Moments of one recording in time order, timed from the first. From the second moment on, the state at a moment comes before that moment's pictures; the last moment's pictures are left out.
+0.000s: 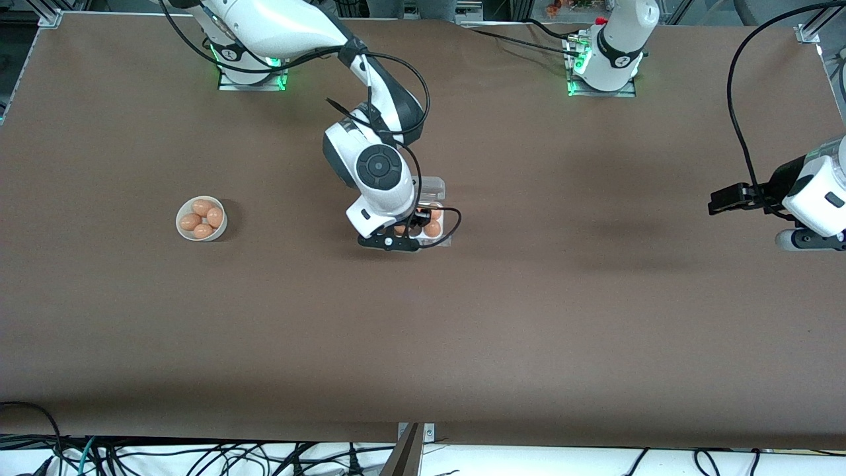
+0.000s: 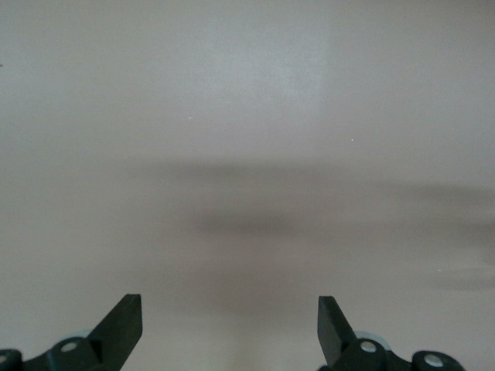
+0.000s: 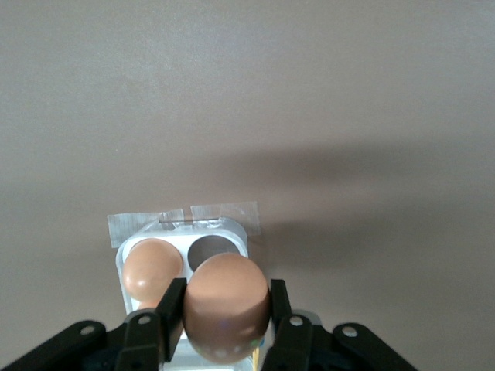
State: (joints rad) left arm 0.01 0.24 0.01 -1.42 0.00 1.52 -0.03; right arm 0.70 0.74 0.01 -1.37 0.09 2.06 0.77
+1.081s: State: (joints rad) left arm 0.00 0.24 0.00 -1.38 -0.01 1.51 -0.03; right arm 0.71 0.82 0.04 -1.34 0.10 2.10 0.77
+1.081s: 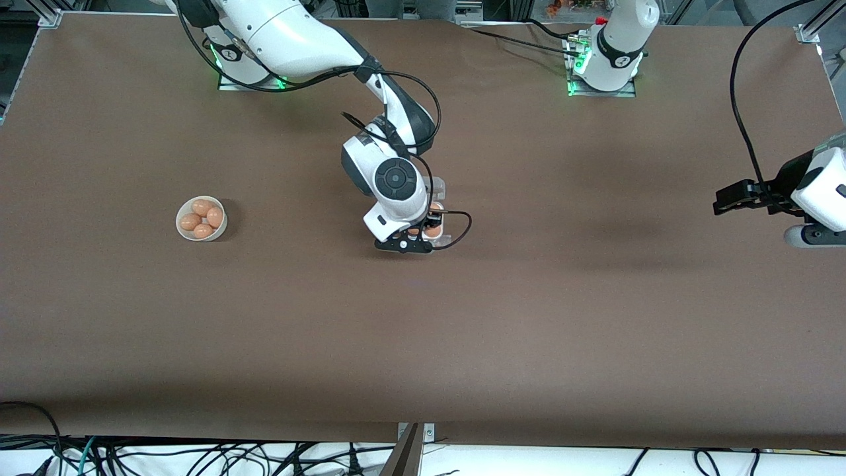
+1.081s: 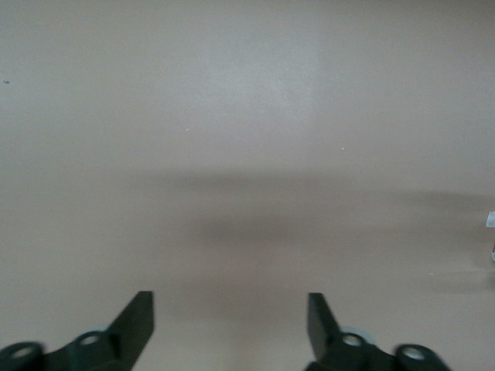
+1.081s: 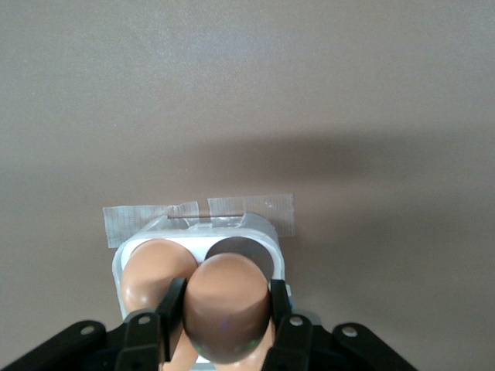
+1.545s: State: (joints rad) left arm -0.03 0.26 0.00 -1.39 -0.11 1.39 -0.03; right arm 0.71 0.82 0.04 -1.34 0.10 2.10 0.77
